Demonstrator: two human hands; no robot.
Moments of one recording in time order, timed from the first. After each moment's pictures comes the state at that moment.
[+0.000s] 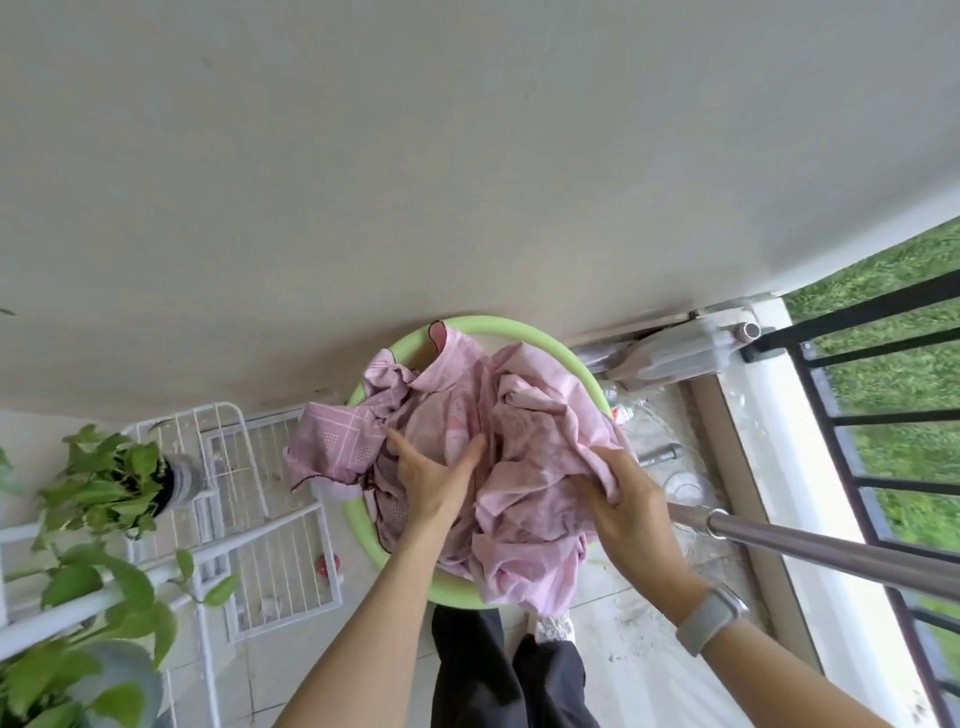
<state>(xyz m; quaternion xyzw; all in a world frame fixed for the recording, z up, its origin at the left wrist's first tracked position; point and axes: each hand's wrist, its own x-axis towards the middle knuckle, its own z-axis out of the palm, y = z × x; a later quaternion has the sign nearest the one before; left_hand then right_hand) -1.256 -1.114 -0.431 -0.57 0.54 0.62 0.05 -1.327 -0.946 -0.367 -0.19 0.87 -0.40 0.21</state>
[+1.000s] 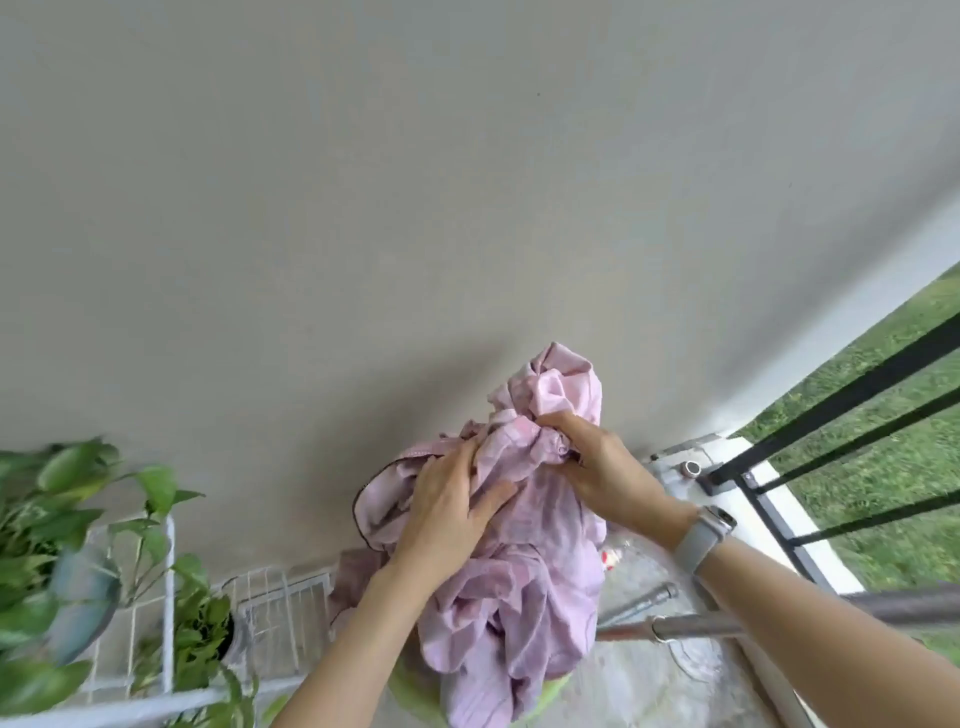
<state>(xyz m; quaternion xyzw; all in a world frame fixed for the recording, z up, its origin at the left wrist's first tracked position) -1.286 -1.133 -0.158 -0.16 0.89 0.42 -0.10 -1.405 -0.991 -0.128 -0.38 0.84 -0.35 0.16</state>
